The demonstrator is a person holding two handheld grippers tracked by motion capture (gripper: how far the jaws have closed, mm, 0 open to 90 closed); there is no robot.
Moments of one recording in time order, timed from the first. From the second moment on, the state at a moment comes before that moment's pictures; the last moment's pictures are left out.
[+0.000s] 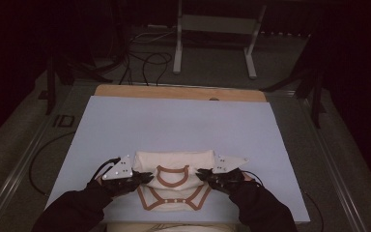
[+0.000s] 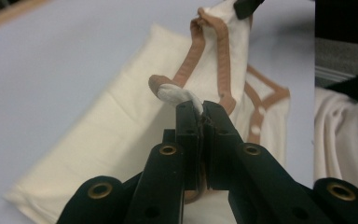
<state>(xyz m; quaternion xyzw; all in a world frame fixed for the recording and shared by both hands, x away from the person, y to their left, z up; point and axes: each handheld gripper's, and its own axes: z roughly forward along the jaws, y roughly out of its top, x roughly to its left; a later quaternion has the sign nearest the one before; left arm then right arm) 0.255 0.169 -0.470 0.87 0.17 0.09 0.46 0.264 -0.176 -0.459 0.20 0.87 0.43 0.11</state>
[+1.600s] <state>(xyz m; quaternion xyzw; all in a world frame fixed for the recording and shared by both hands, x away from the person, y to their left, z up) 0.289 0.155 -0.508 0.89 0.26 -0.02 0.37 0.299 -0.159 -0.505 0.24 0.90 0.36 0.02</state>
